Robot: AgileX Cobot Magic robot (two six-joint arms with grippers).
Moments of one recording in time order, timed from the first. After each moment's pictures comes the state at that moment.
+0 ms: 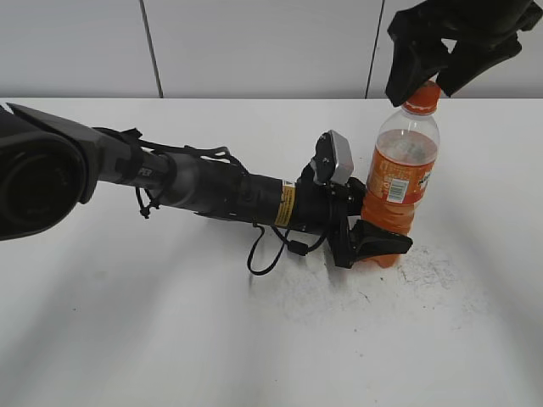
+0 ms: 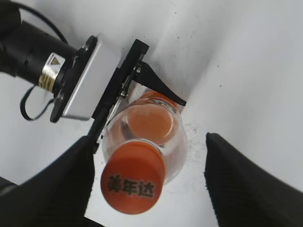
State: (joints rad) left arm -0.65 2.57 -1.66 1.30 -1.04 -0.75; right arm 0.32 1.75 -1.62 0.18 1.23 -0.21
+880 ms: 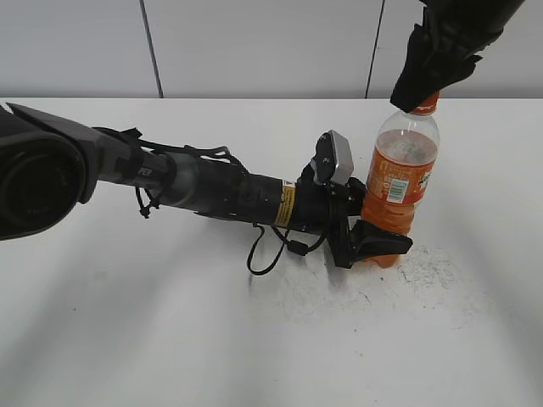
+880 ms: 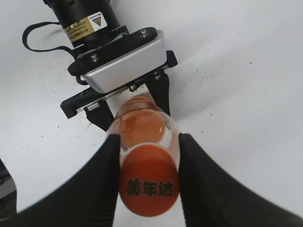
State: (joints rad) left arm -0.65 2.57 -1.66 1.31 -1.03 -0.75; right arm 0.32 1.75 -1.62 0.23 1.23 -0.84
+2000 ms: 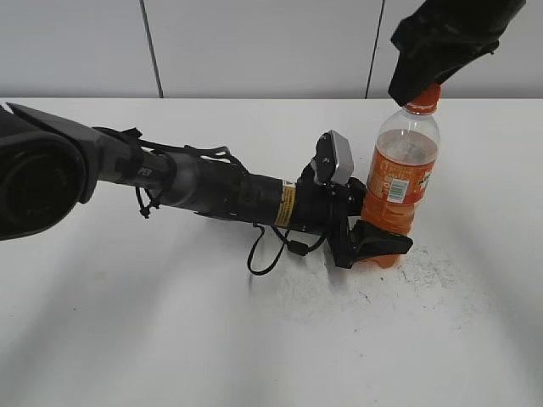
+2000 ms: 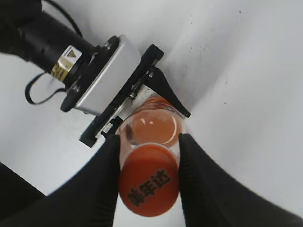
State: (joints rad) left arm -0.65 2.57 -1.66 1.31 -1.03 -0.75; right arm 0.32 1.75 -1.62 0.20 1.22 -0.37
